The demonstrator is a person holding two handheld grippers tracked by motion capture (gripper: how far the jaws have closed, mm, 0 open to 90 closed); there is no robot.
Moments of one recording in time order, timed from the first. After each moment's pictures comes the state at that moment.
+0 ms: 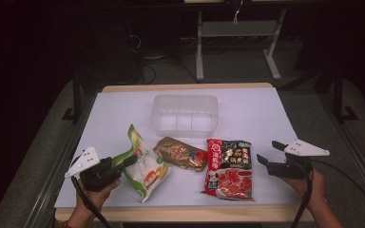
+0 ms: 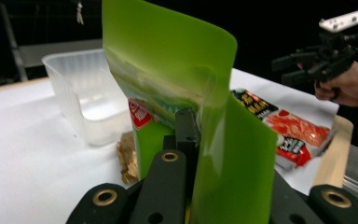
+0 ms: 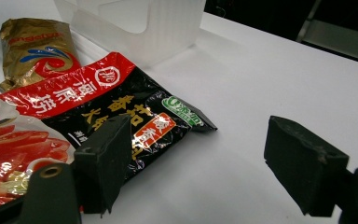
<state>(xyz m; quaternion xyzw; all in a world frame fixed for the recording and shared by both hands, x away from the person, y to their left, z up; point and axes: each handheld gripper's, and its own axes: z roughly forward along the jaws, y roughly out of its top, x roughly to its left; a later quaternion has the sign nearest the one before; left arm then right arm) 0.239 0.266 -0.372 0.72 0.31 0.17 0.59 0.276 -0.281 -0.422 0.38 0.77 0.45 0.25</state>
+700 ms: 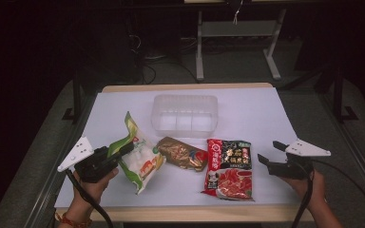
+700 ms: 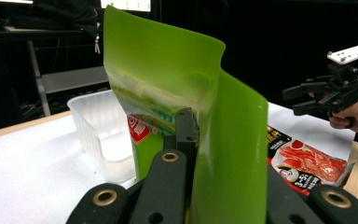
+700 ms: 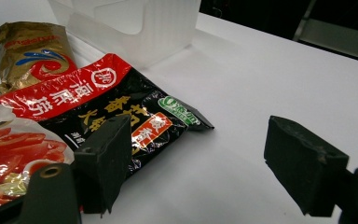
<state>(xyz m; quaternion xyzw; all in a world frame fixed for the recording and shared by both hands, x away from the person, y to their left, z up) 0.246 0.266 -0.343 0.71 0.30 0.21 0.61 0.275 -0.283 -0.423 0.39 0.76 0.46 0.25</state>
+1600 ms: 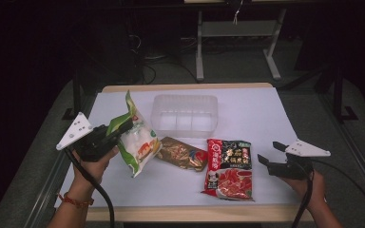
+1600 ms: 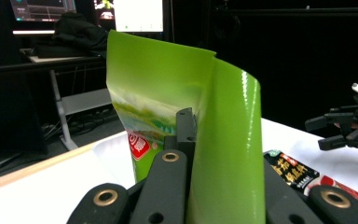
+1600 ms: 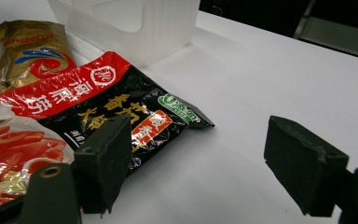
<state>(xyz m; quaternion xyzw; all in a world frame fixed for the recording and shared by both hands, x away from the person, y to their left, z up) 0.277 0.253 -0.301 0.69 0.29 0.25 0.62 0.275 -0.283 -0.425 0.39 0.76 0.46 0.25</state>
